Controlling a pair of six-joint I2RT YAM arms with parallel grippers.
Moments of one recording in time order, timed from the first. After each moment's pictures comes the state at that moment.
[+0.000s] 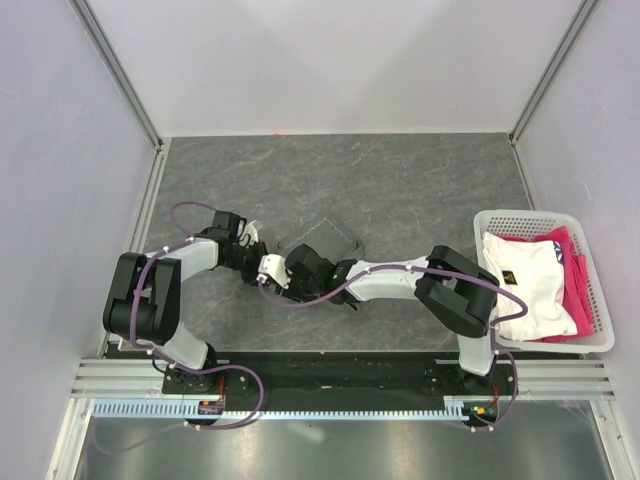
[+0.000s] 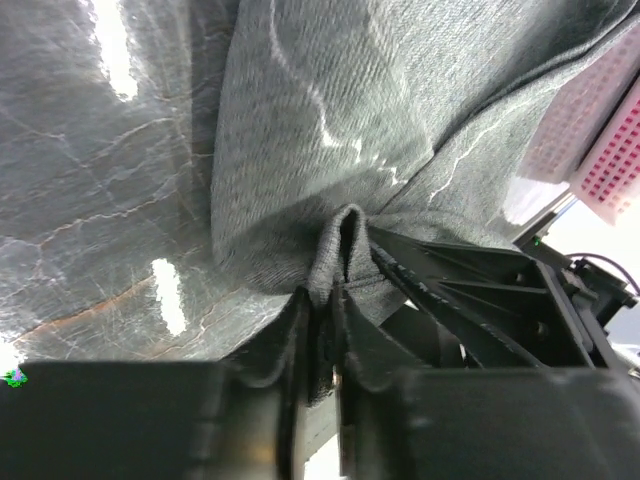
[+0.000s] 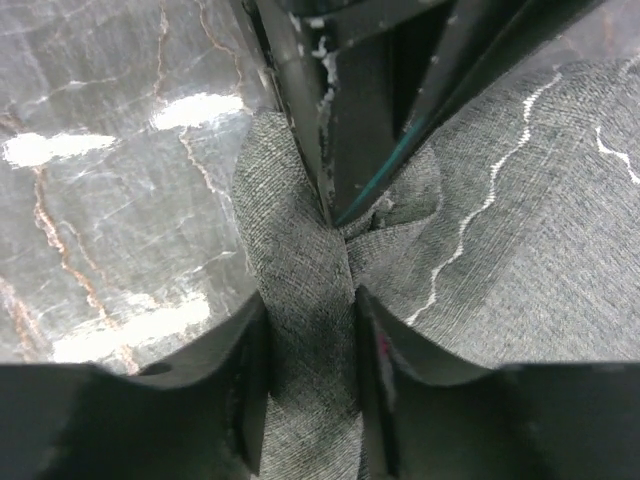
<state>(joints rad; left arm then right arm) -0.16 1.58 0.73 -0.37 0.66 -0.45 1.08 1.92 1.14 -0.04 -0.01 -0.28</state>
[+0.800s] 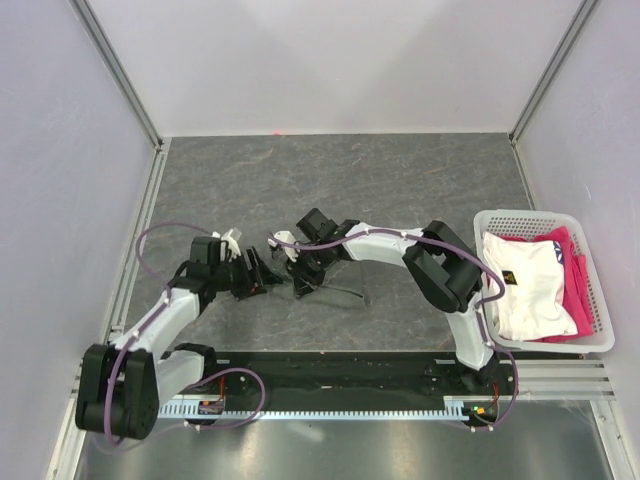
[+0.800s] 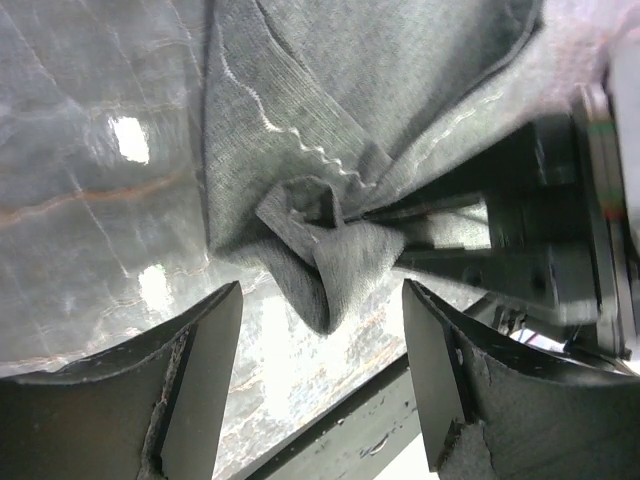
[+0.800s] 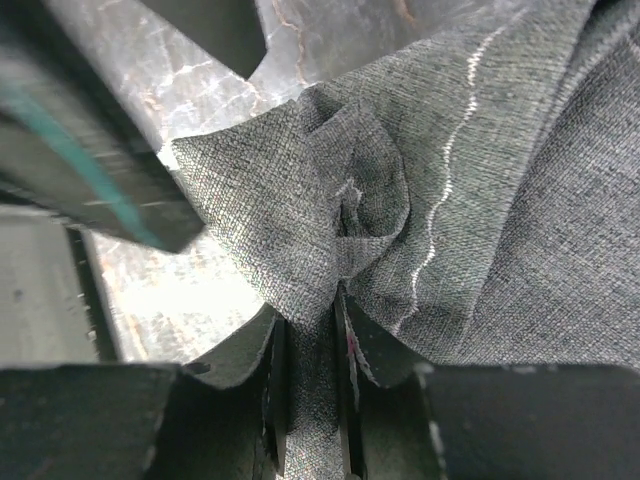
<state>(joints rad) -0.14 1.11 0.45 -0.22 0.55 -0.57 0.87 2.07 1.39 -0.38 -0.60 -0.20</state>
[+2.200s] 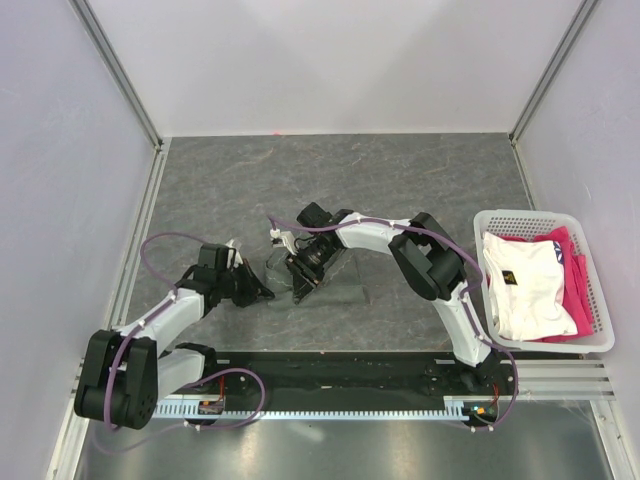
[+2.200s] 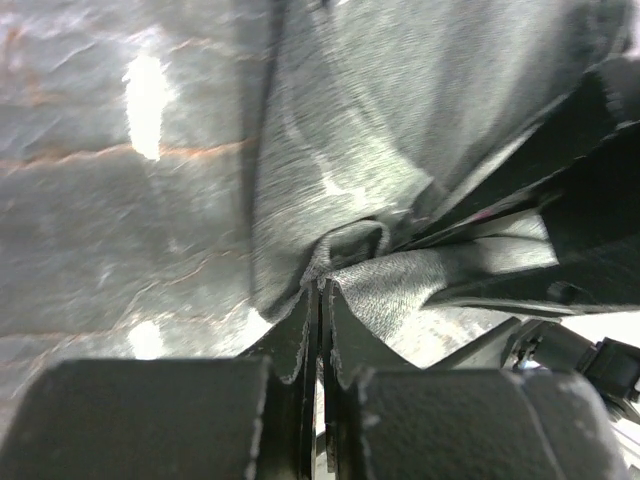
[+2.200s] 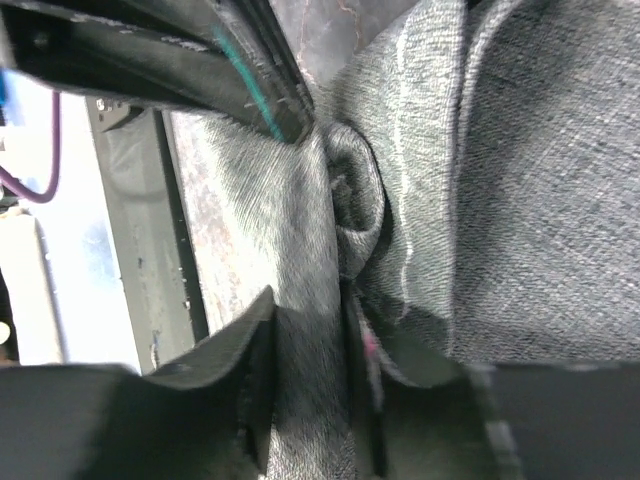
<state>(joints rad) -0.19 1.12 0.37 -0.18 0.43 -0.68 0.80 2.24 1.57 -0.60 -0.89 -0.18</state>
